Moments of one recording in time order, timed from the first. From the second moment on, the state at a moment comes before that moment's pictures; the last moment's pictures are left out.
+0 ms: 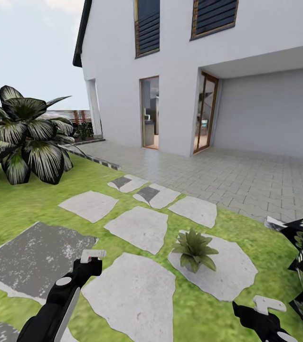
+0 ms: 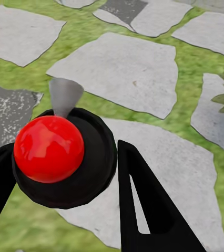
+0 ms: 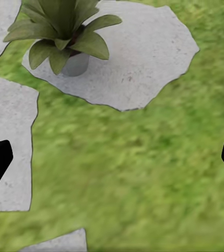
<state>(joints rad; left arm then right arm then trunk) -0.29 0.01 -0.01 -1.23 -0.01 0.41 -0.05 0.01 0.00 -0.27 -1.39 0.00 0.50 0.00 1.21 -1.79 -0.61</state>
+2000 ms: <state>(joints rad) -0.22 0.01 -0.01 -1.31 -0.02 0.42 -0.05 0.00 0.00 -0.29 -1.34 0.00 0.49 0.01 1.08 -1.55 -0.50</state>
